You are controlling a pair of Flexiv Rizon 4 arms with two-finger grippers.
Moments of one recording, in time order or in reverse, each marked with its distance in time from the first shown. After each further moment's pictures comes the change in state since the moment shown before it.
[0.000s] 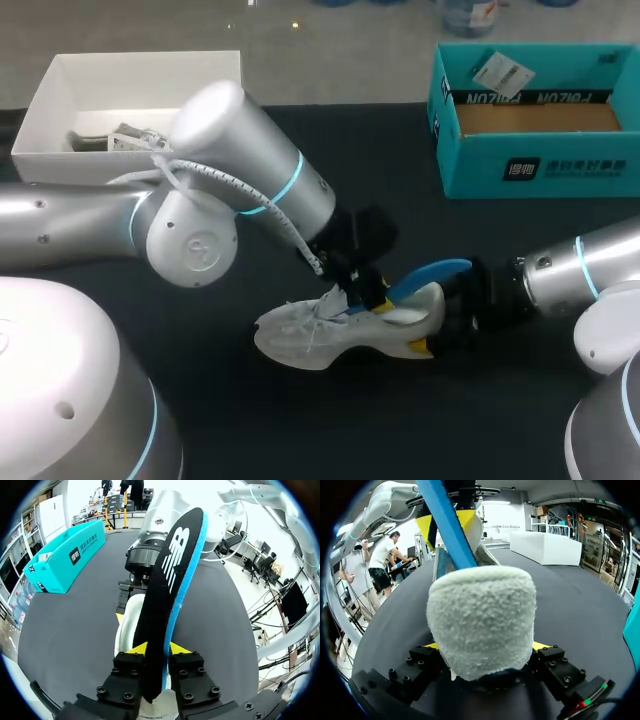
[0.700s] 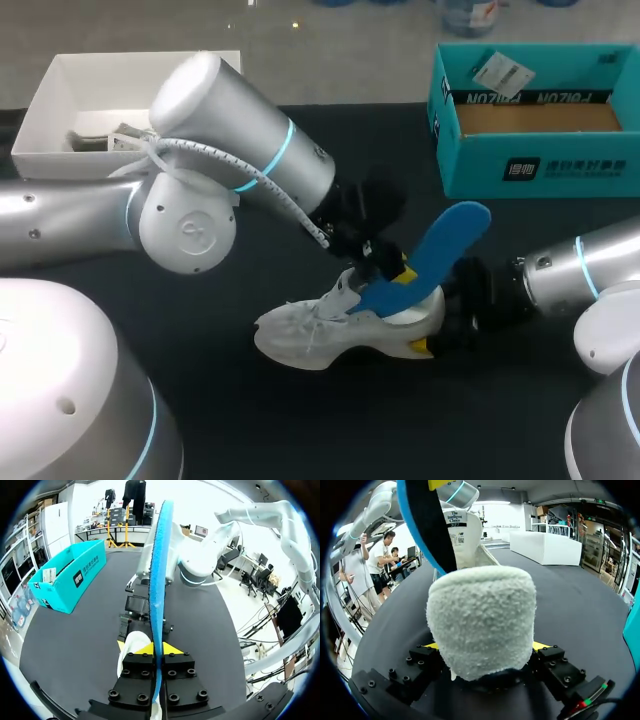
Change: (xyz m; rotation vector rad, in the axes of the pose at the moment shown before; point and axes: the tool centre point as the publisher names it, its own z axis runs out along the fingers) left arm 0.015 -0.061 -0.043 0.146 0.022 -0.023; right arm 0.000 0.000 0.000 0.000 0.000 0.000
